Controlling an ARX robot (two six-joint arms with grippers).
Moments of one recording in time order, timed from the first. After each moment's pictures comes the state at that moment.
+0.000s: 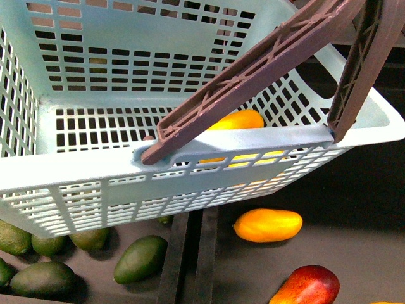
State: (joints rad) left arm -0.58 1.64 1.26 -0.08 0.26 -0.95; right arm 0.00 0.01 0.02 0.01 0.00 0.01
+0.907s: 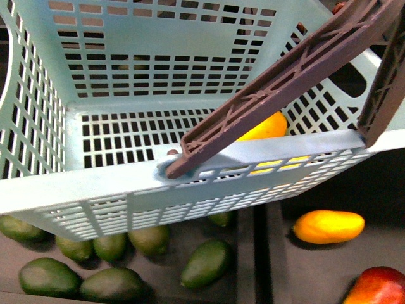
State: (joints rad) left arm -0.60 1.64 1.26 -0.08 0.28 -0.96; right arm 0.00 0.01 0.02 0.00 0.00 0.00
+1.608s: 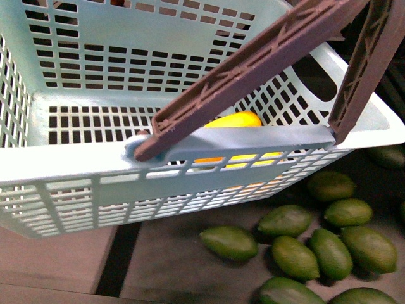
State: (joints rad) left arm -0.59 1.64 1.26 -0.08 0.27 -0.95; right arm 0.00 0.00 0.02 0.00 0.00 0.00
